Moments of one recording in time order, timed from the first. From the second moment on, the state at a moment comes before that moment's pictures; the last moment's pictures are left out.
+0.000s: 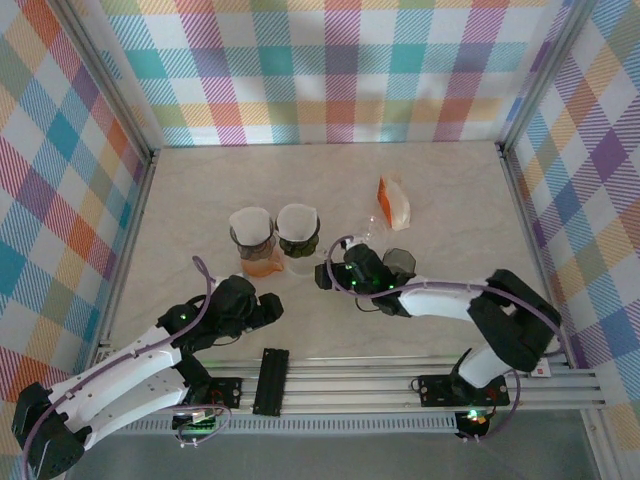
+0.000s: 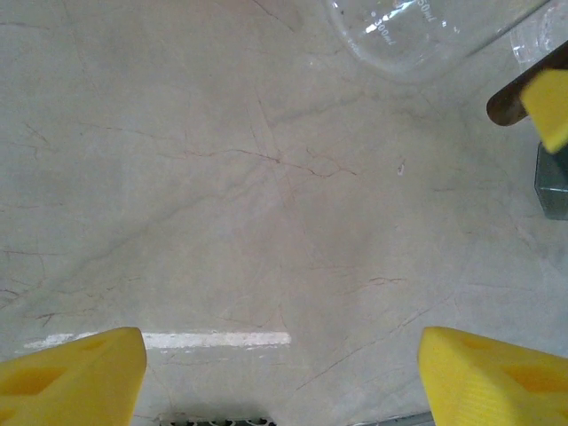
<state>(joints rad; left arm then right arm) -0.78 0.75 0.50 -0.66 -0.07 -1.05 0.86 1.51 0.67 0.18 0.10 0.63</state>
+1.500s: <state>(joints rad) -0.80 0.99 0.55 -0.41 0.04 -0.91 0.38 1.33 0.89 -0.63 -0.25 0.46</state>
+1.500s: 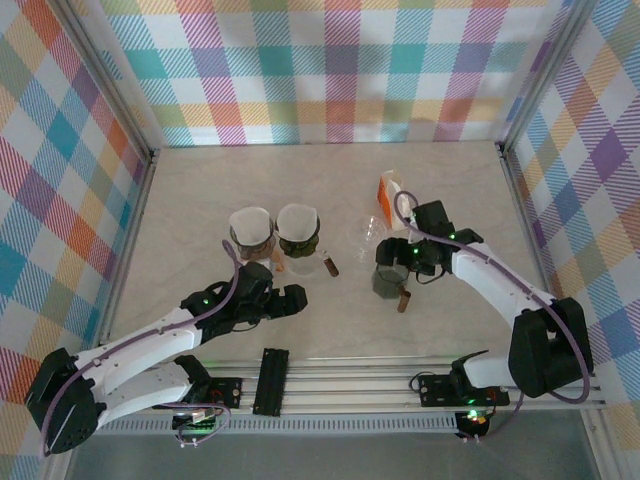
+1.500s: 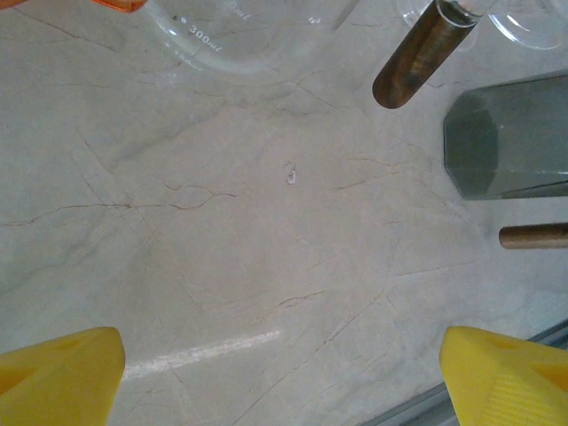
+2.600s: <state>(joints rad) -0.80 0.99 0.55 -0.39 0.05 -0.92 0.80 1.27 0.89 -0.66 -0.16 0.56</state>
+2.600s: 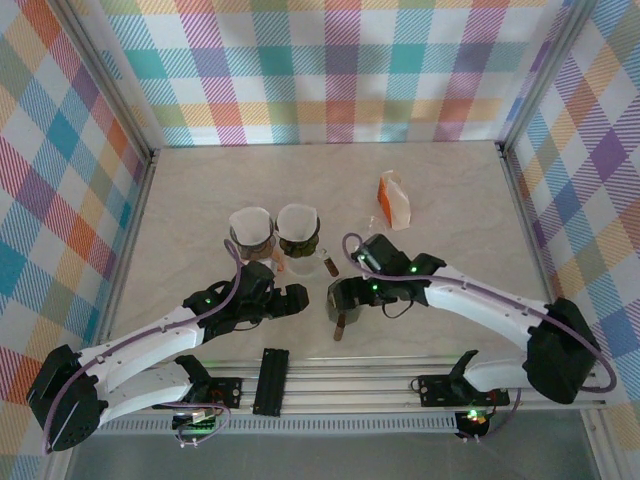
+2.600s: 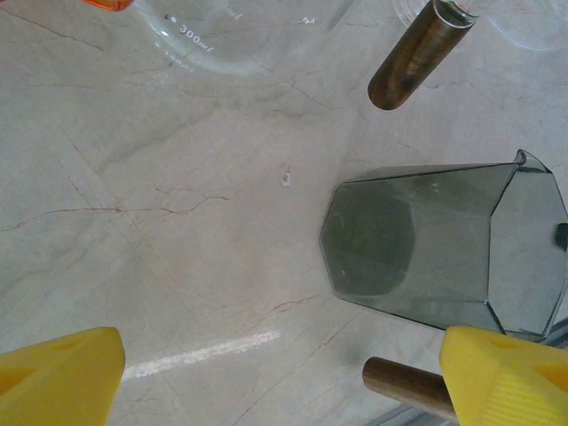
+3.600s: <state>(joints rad) -0.80 0.90 0.54 -0.43 0.01 -0.92 0.35 1.76 1.22 -0.58 -0.13 0.43</state>
